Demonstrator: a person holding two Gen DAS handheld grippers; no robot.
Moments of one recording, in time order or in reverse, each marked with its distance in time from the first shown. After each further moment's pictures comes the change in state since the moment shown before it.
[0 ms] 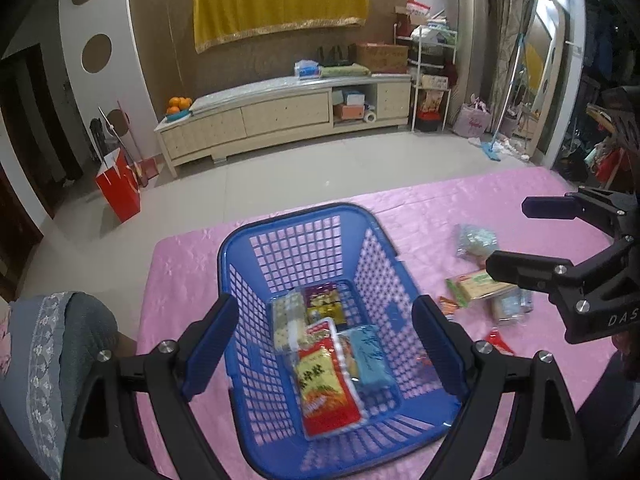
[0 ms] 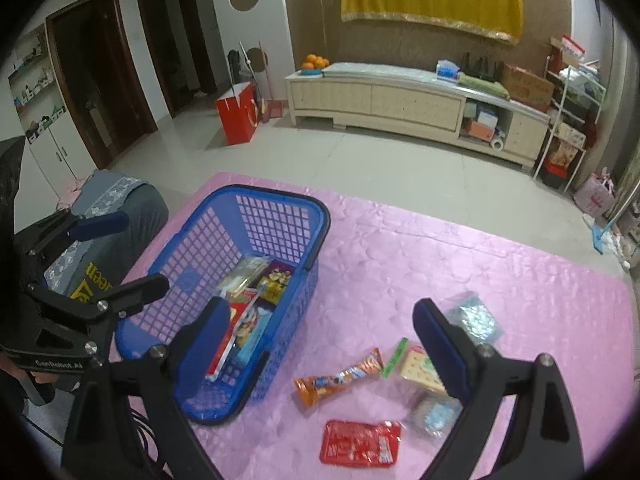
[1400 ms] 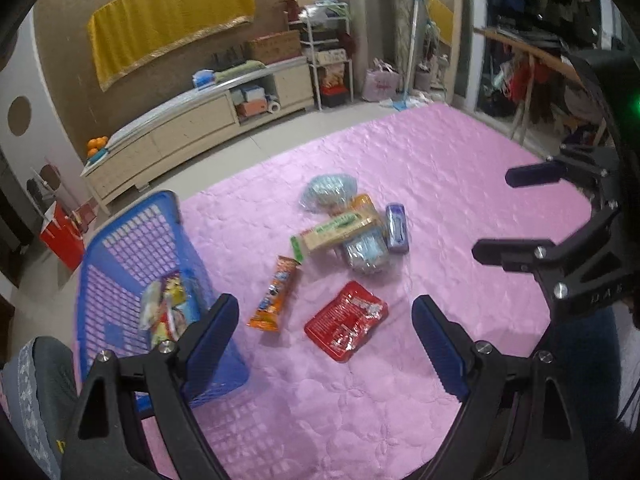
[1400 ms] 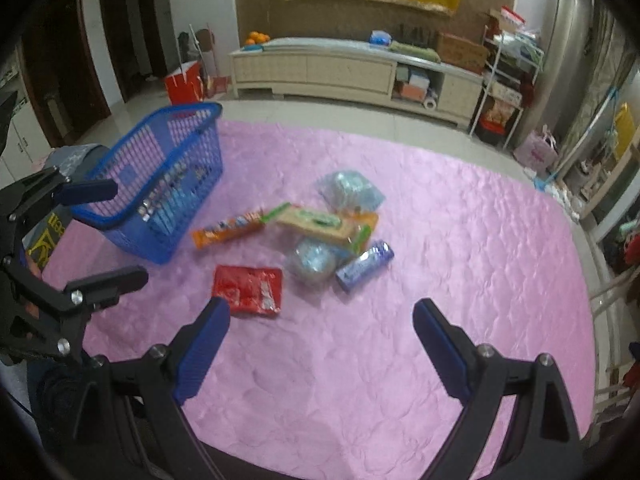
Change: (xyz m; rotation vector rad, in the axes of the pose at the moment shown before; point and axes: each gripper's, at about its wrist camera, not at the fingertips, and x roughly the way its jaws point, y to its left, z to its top) left arm 0.002 -0.180 -0.066 0.274 0.044 -0.171; right arm -0.050 -0.089 -0.151 0.083 0.104 -0.166
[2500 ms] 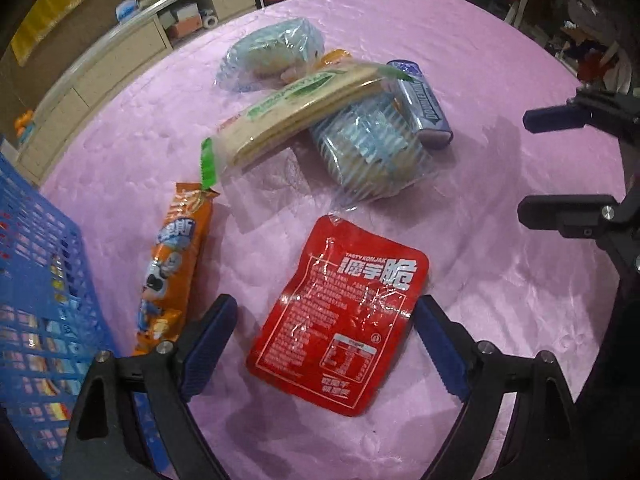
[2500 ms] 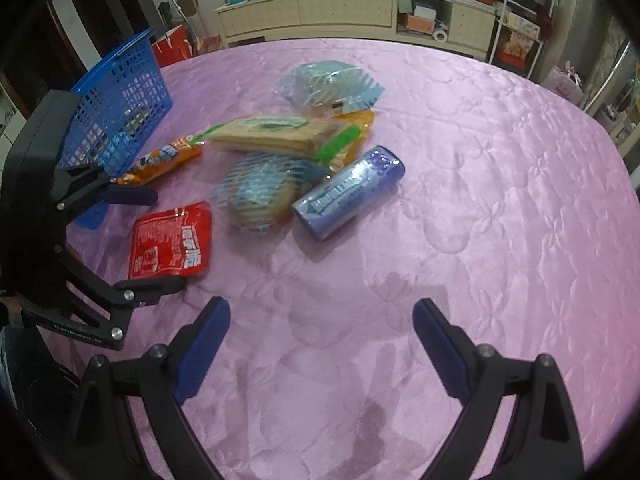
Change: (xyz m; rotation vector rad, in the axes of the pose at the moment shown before) left arm 0.189 -0.003 -0.022 0.081 0.343 -0.161; right arm 0.111 -0.051 -0.031 0.078 0.164 0.101
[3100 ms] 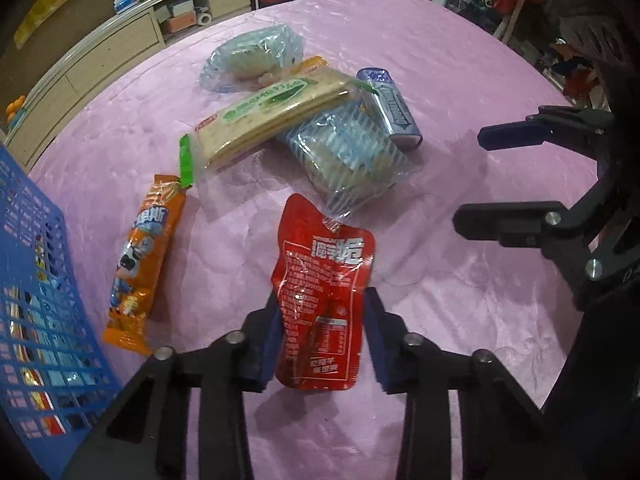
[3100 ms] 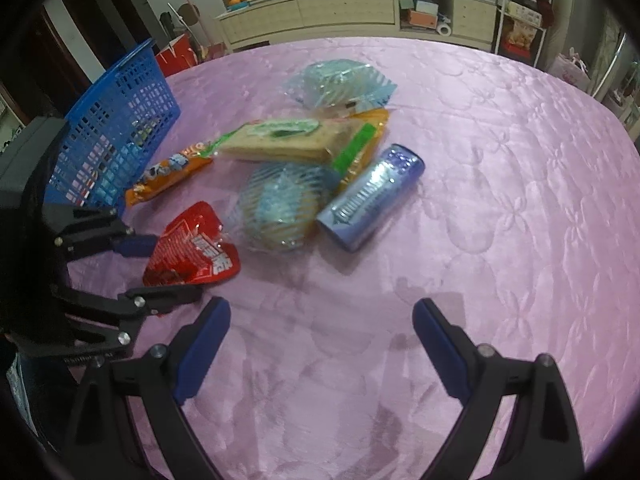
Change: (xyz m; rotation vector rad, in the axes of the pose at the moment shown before) left arm -0.009 -0.020 -0.017 -0.025 -0.033 -0.057; right arm 0.009 0.012 0.008 0.026 -0.004 0.058
